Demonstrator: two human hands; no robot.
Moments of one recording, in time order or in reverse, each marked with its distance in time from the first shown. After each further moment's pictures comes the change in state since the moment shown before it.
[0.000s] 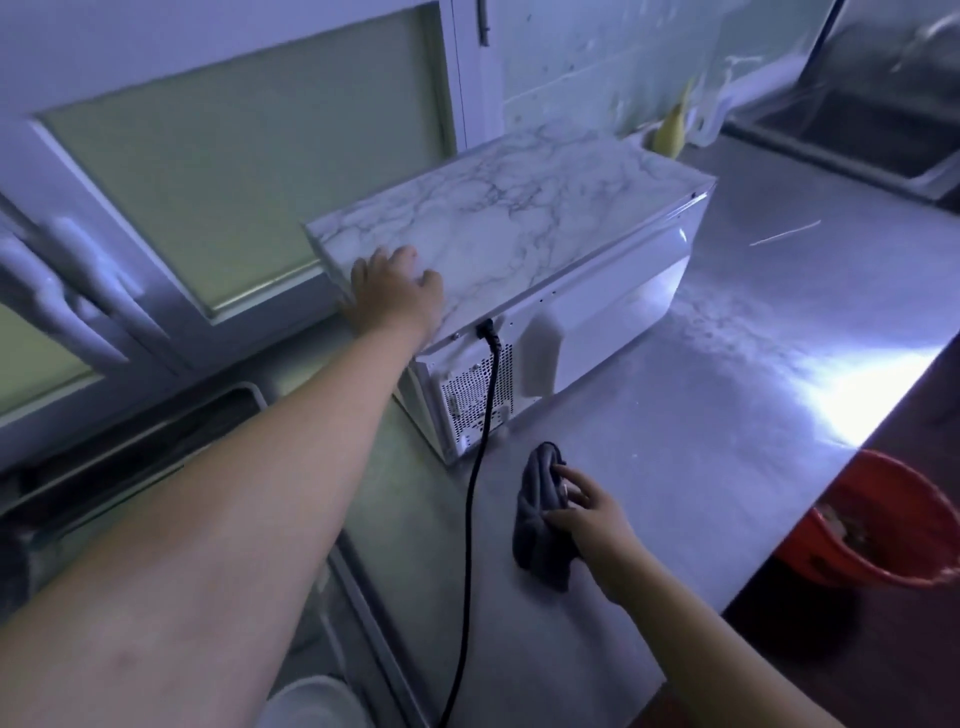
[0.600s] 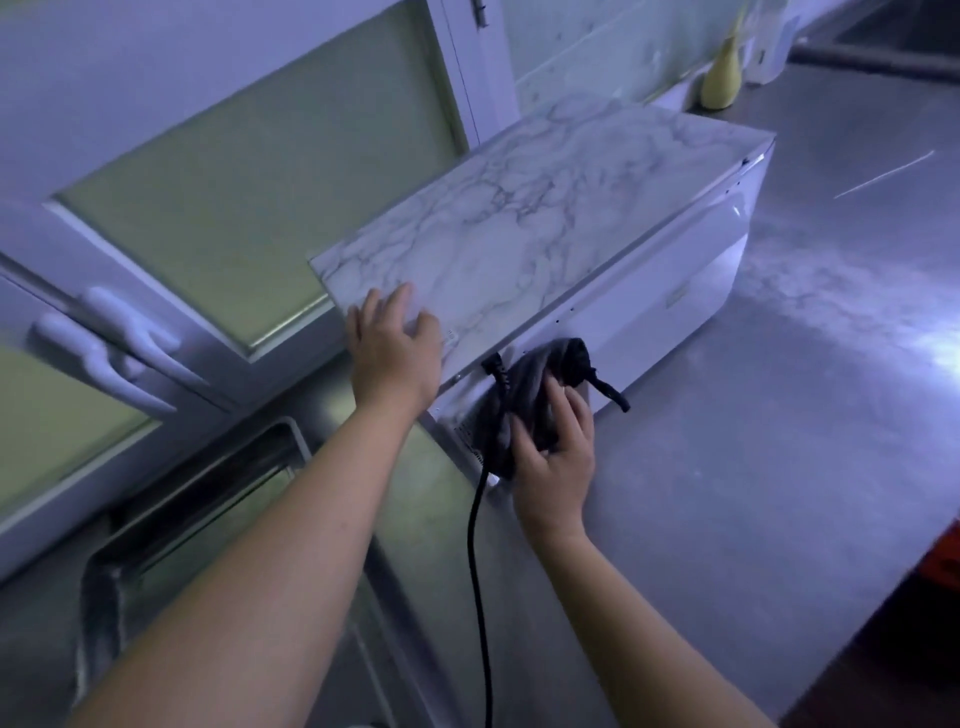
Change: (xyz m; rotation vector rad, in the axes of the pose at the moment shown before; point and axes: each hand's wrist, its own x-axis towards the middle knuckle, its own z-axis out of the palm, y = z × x) left_hand -0.014 0.004 0.000 -0.180 -0.007 -0.003; right_hand 0.043 -0.069 0.085 0.192 0.383 -0.741
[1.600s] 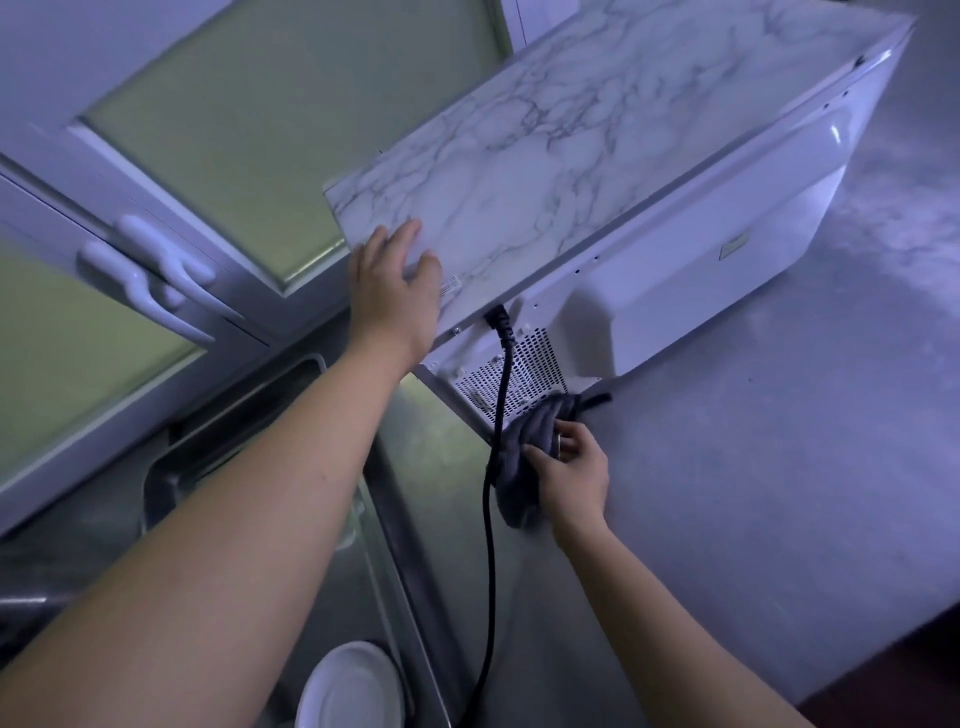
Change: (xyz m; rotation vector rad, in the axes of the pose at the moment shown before) left_hand -0.002 0.000 0.000 -0.005 0.015 -0.065; right_hand -0.013 0.092 -0.026 -0.194 -0.235 0.672
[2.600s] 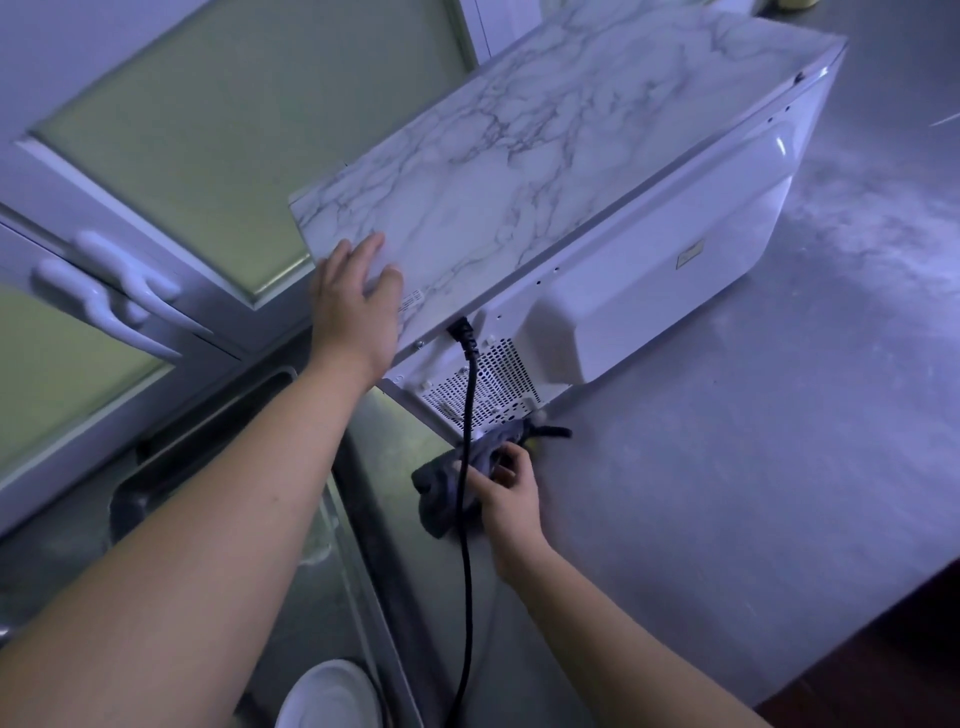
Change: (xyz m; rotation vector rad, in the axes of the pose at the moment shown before) left_hand 0.009 -0.010 0.005 -0.061 0.032 0.030; right_hand -0.019 0.011 0.025 0.421 -0.271 0.138
